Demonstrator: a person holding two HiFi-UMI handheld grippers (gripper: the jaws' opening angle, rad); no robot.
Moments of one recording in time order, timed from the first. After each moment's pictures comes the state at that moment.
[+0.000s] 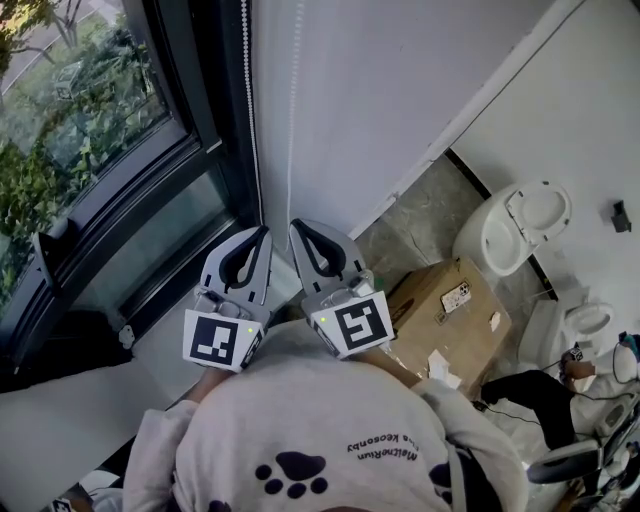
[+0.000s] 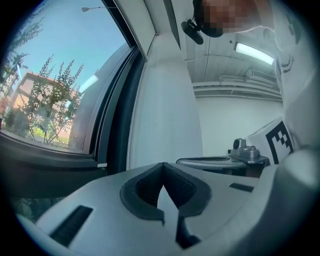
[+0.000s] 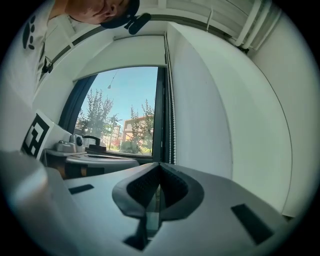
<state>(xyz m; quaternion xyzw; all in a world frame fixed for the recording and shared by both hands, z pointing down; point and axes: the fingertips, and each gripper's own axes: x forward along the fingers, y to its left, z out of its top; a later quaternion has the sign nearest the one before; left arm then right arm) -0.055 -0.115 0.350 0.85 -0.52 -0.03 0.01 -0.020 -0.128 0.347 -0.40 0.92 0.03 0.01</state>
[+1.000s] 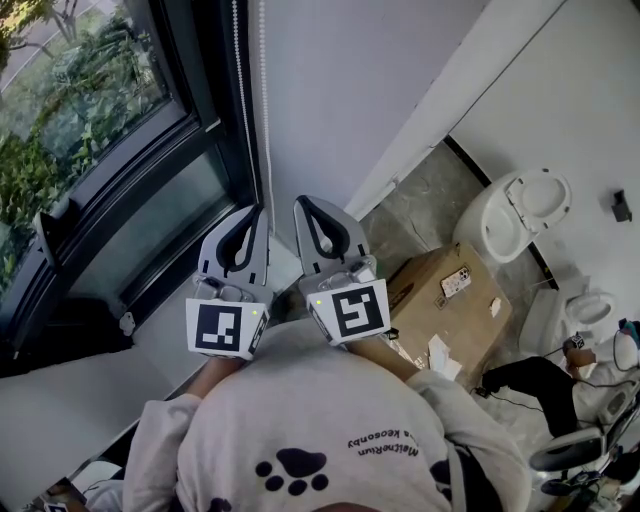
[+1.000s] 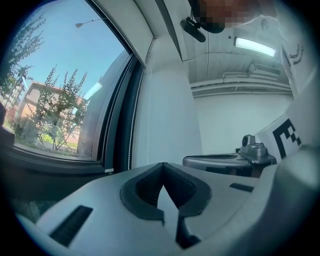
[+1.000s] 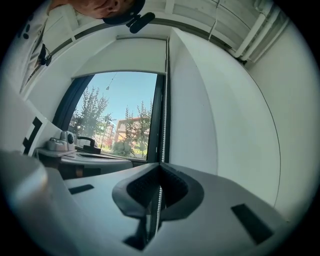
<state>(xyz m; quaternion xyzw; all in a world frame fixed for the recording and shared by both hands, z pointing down) -0.057 -0.102 0.338 0.83 -0.56 -0.02 -0.01 -0.007 -0.118 0.329 -0.44 0.90 0.05 0.02</state>
